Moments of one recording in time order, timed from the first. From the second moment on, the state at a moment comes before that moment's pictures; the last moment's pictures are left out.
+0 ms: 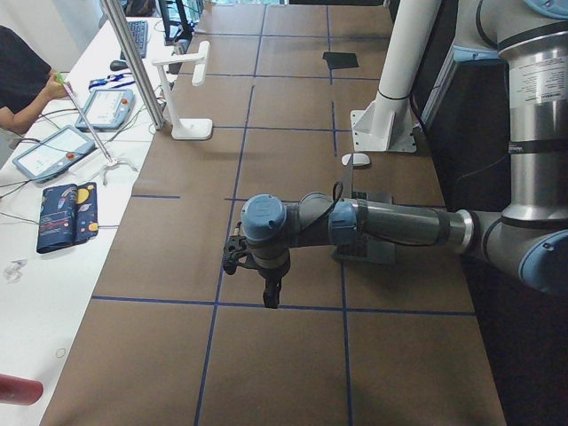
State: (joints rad) left arm -1.60 -1.42 -1.84 -1.37 -2.37 0.17; right arm 1.55 -1.75 1.86 -1.62 2.38 -0.06
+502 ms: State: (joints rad) left arm -1.60 -1.42 -1.86 -1.38 -2.41 0.17; right arm 1.55 -1.75 1.87 -1.62 2.37 -0.06
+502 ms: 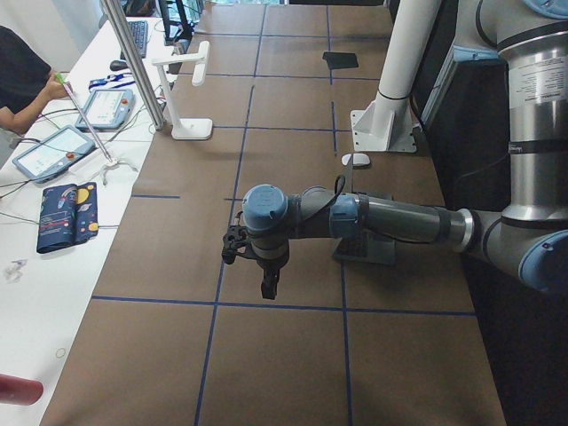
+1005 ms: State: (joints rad) left arm -1.56 -1.41 -1.91 -1.37 -2.51 0.16; right arm 1.55 -1.75 1.86 -1.62 2.37 -0.06
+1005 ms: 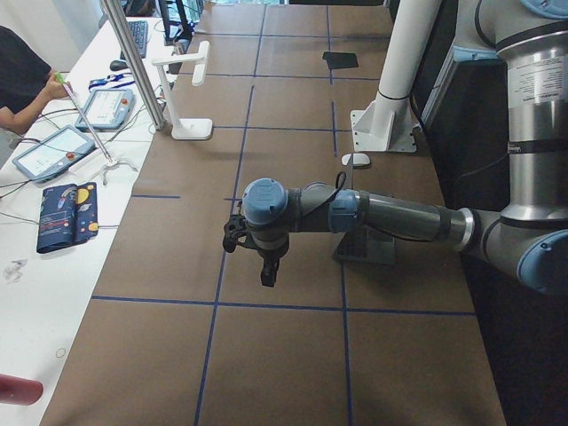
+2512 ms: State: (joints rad) left arm -0.99 -1.22 -2.38 -1.70 -2.54 -1.36; right arm 1.55 -1.75 1.87 -1.61 2.38 -0.06
